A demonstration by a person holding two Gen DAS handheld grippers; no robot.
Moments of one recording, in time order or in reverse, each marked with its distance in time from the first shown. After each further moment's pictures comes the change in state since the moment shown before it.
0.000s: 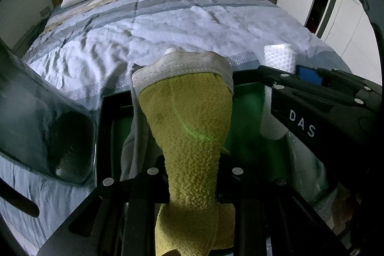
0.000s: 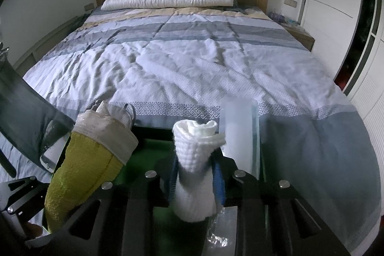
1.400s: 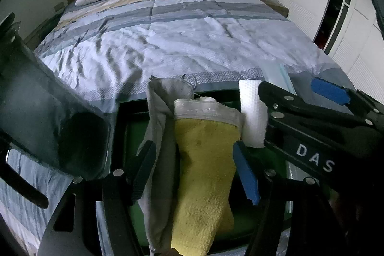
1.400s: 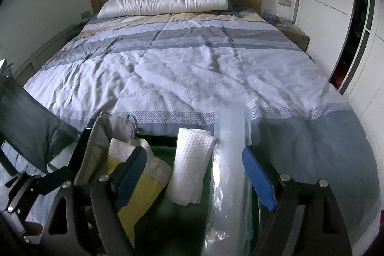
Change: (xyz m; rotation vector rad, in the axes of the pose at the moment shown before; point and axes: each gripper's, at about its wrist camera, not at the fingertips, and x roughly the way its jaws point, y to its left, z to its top) left arm -0.022 0.002 0.006 -0.080 -0.036 0.045; right arm -0.025 -0.002 0.006 0.040 -0.021 -0.007
